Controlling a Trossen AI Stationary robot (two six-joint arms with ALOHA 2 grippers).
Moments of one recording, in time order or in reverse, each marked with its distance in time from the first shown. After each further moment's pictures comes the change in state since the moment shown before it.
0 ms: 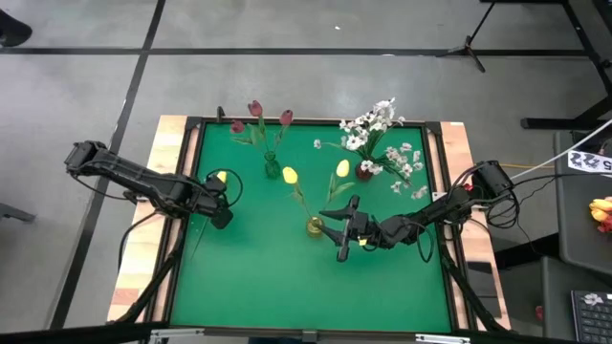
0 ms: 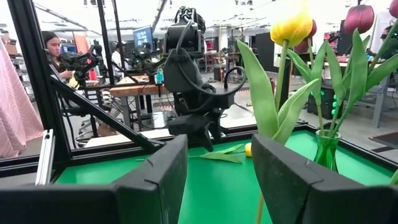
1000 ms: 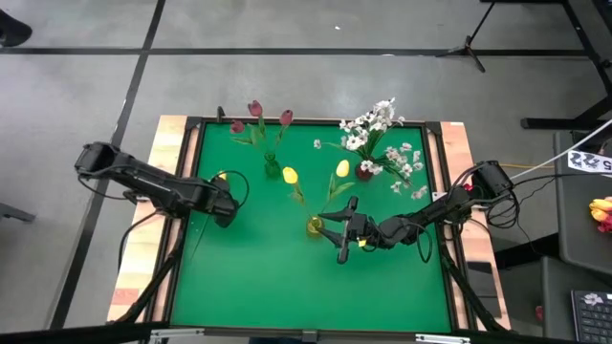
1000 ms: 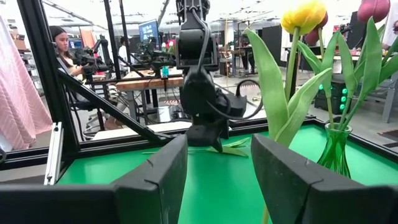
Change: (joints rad) left arm 0.079 0.227 0.000 -0.006 0.015 -0.009; right arm 0.000 0.000 0.000 -0.033 -0.027 0.027
